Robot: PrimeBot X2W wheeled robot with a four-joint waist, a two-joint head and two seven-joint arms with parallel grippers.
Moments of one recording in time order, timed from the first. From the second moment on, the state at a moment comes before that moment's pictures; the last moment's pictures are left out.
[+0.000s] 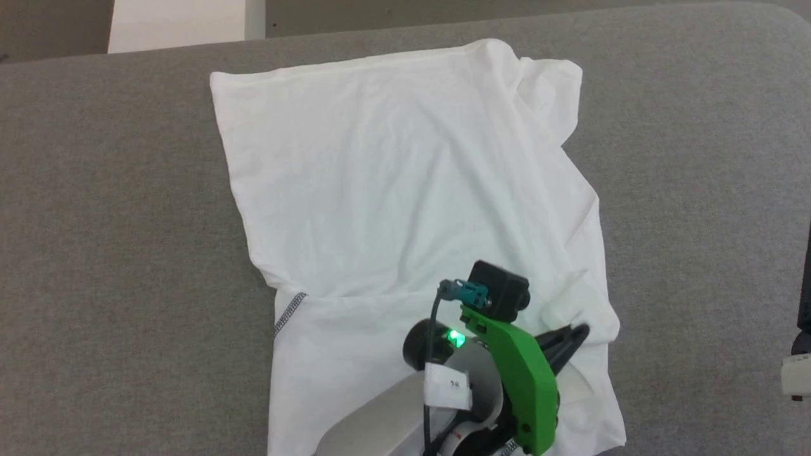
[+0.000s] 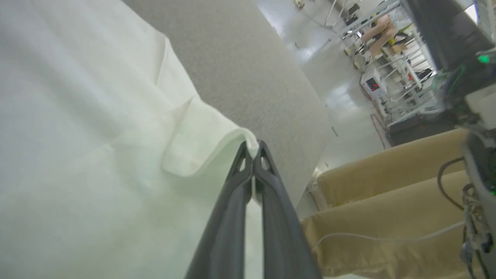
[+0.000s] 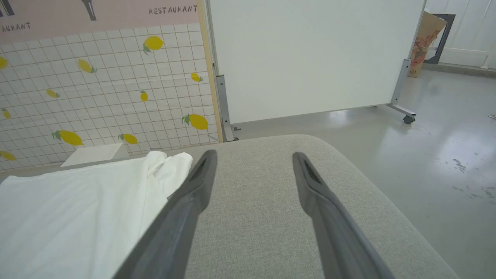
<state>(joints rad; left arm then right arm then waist) -0.50 0.06 -0.96 0.11 -0.90 0.12 0.25 0.04 -0.05 -0.34 -0.41 0.23 0.13 0.11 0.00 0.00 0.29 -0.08</state>
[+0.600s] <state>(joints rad) -0.69 0.06 -1.04 0.31 -1.05 0.13 -0.01 0.03 -0.05 -0.33 -0.39 0.22 0.13 0.12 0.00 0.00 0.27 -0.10</state>
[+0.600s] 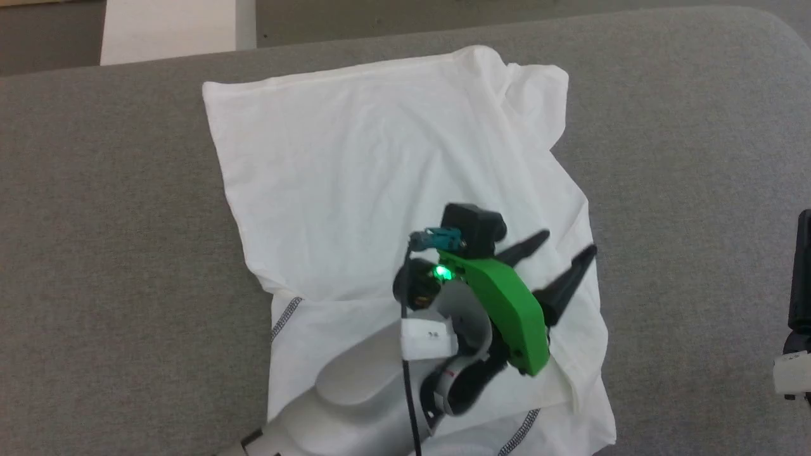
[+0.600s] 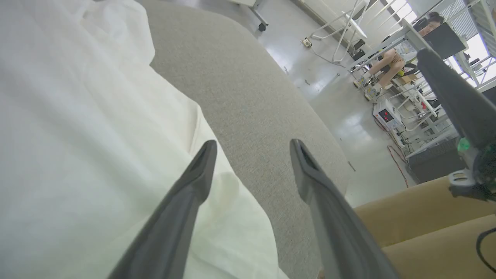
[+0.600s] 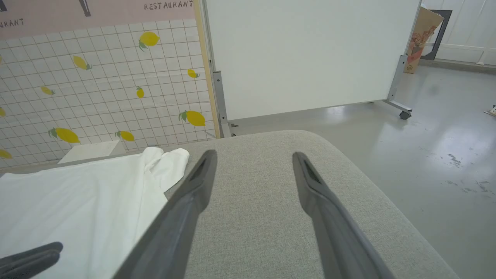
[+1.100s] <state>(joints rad) -0.51 0.58 -0.75 -0.08 -0.88 0.47 -0.23 0.08 -0.05 -0.32 -0.41 0.21 0.13 0.16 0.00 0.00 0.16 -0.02</state>
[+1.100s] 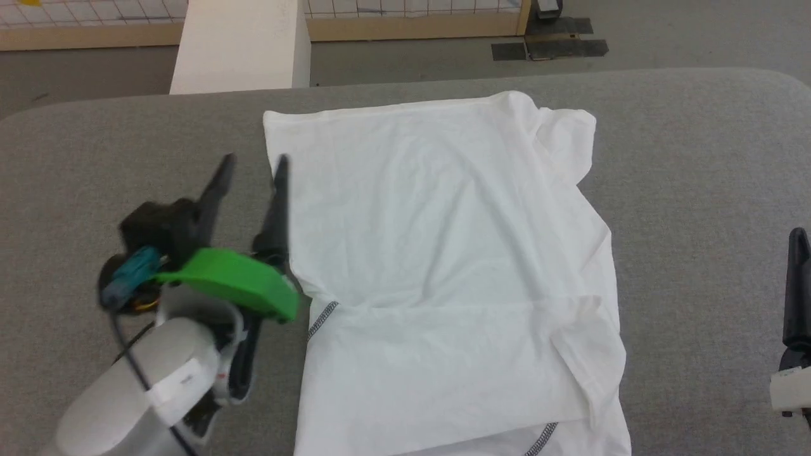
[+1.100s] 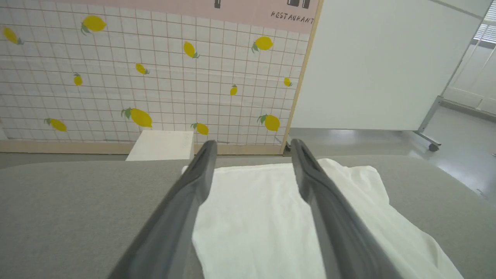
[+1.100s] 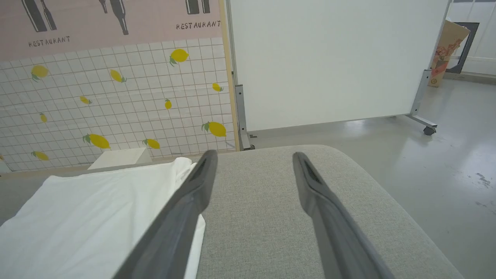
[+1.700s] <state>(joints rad) 0.17 0.48 -0.23 -0.43 -0.58 0.47 -0.26 0.13 -0.05 -0.30 -0.35 0.27 0.13 0.12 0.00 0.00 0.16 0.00</state>
